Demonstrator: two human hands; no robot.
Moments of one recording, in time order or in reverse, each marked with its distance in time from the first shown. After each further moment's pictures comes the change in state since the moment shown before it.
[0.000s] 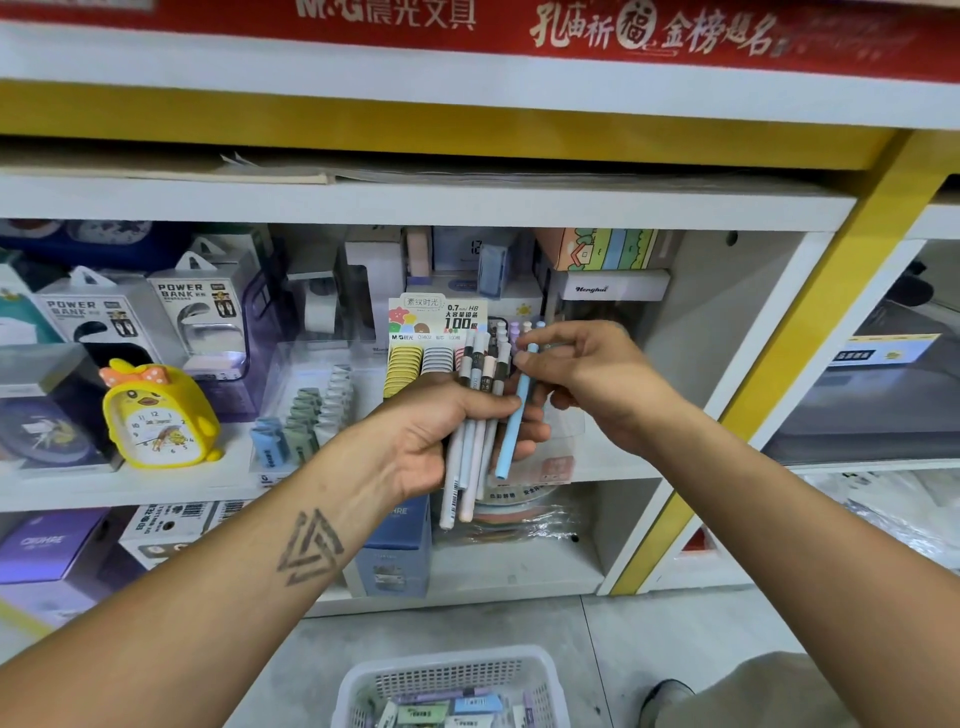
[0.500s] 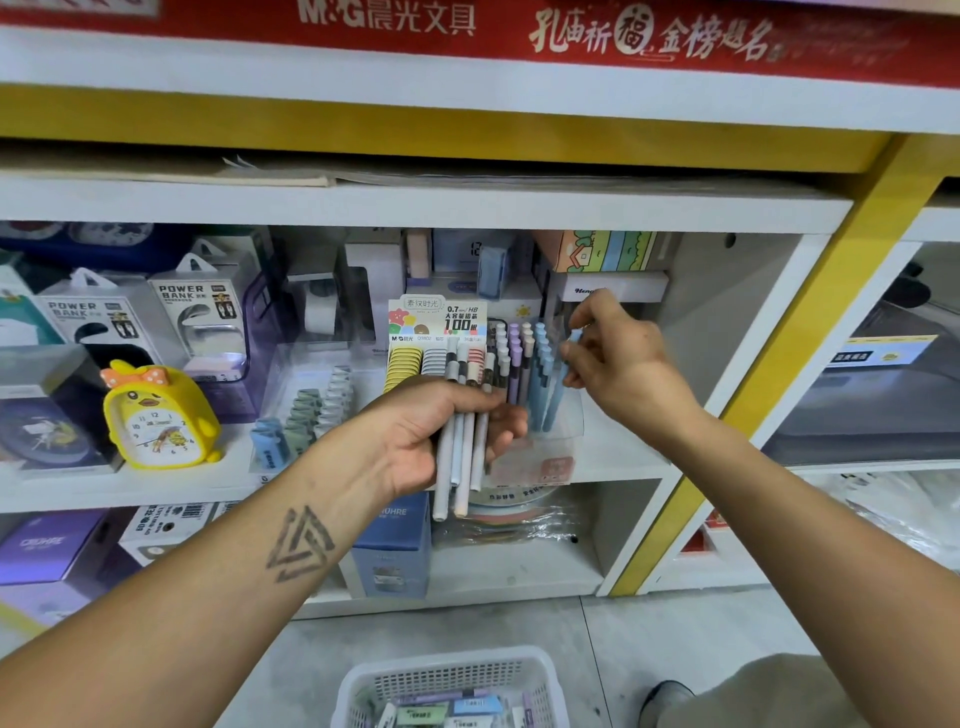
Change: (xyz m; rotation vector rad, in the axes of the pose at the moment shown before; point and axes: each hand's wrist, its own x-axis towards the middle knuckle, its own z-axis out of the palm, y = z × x) left_hand -0.003 0.004 -0.005 -0.066 0.067 -0.054; right_hand 0.013 0.016 -0.032 -0.626 0.216 -0.289
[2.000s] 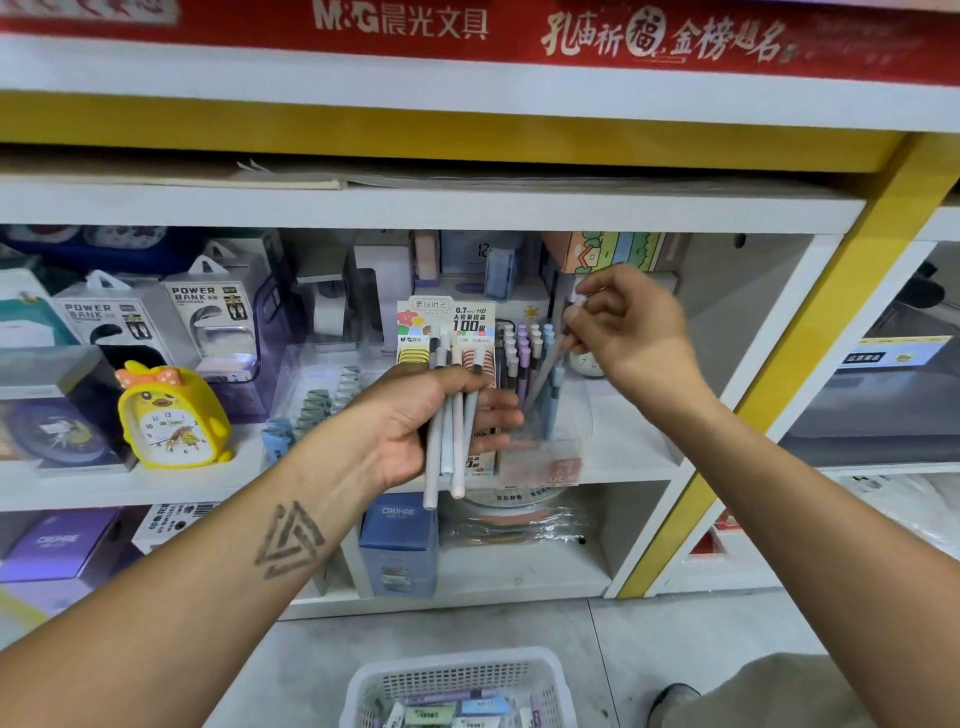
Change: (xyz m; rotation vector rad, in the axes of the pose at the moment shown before) left_hand 0.000 0.008 -0.013 0.039 0.046 0.098; right_hand 0.003 -0.032 -0.005 0.386 0.120 0.018
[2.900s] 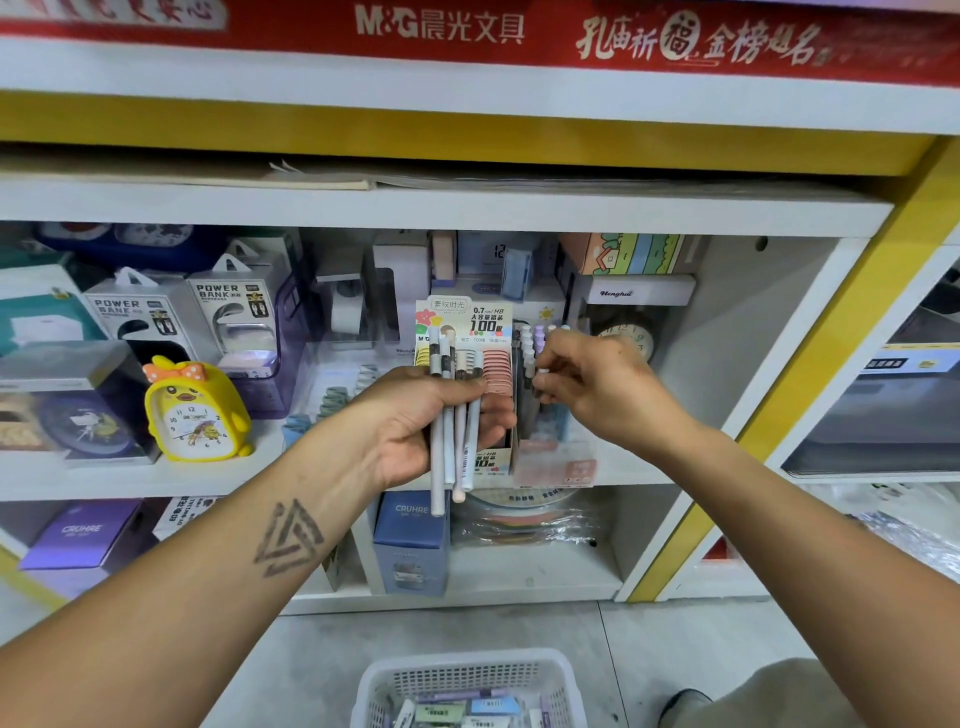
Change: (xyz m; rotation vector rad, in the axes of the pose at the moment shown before) left_hand -0.004 0.001 -0.016 -0.013 0.043 0.001; right_hand -0.015 0.021 0.021 -0.375 -0.362 -0.236
